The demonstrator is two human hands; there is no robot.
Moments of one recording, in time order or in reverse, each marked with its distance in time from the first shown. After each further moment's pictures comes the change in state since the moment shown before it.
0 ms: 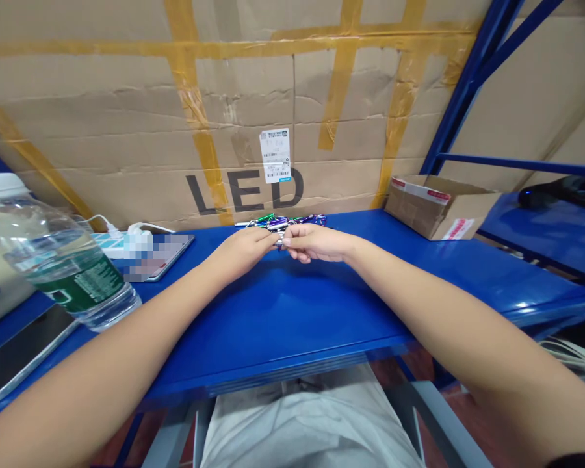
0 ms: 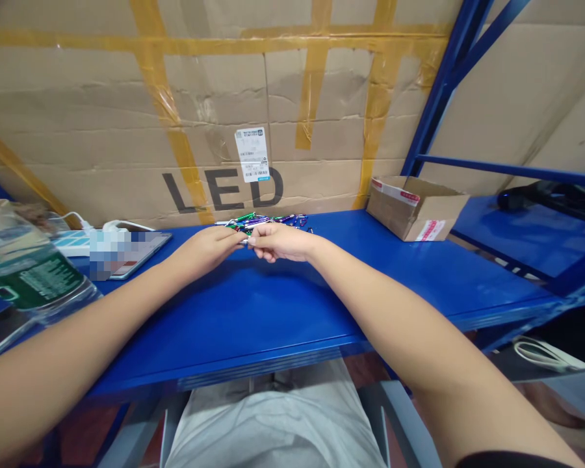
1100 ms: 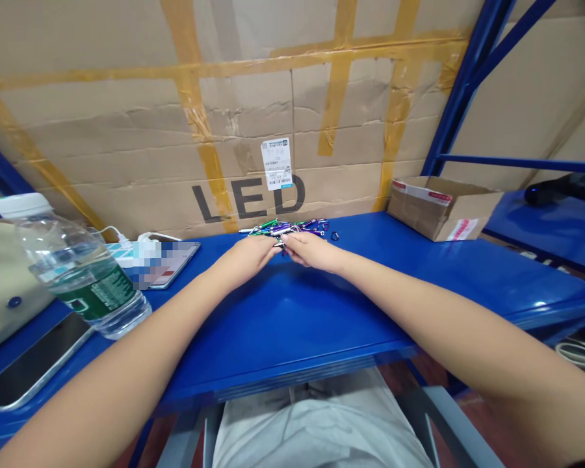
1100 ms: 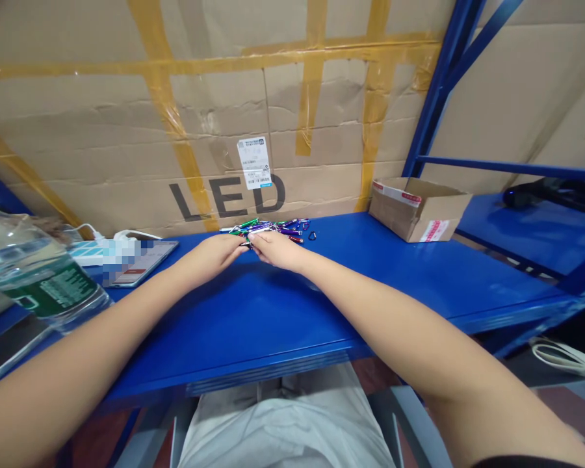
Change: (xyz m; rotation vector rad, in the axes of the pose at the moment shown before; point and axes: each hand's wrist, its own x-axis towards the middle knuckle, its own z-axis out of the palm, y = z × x) left_hand 0.007 0.009 -0.012 -0.043 -0.291 -0.255; right_hand 0.012 0.008 0.020 -0.234 0.251 -0.072
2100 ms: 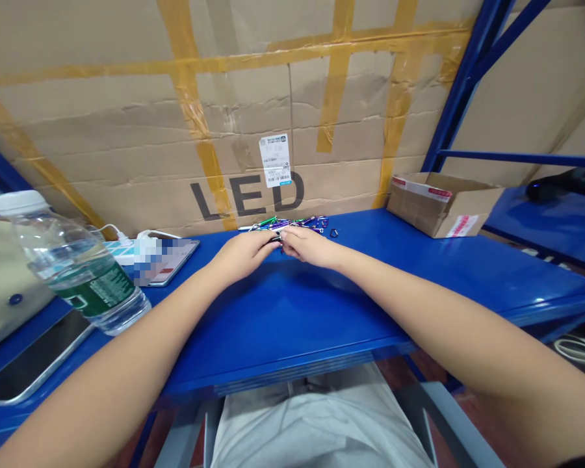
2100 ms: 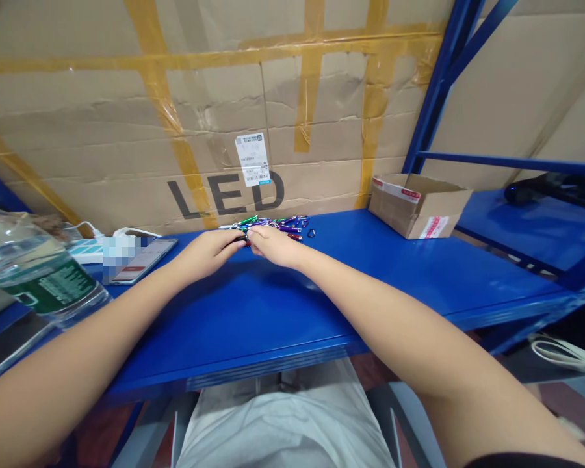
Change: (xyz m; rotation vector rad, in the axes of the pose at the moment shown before) left_hand -0.005 0.007 -0.007 -0.154 0.053 -0.071; right_hand -0.002 -0.010 -0.006 0.006 -0.010 -0.031
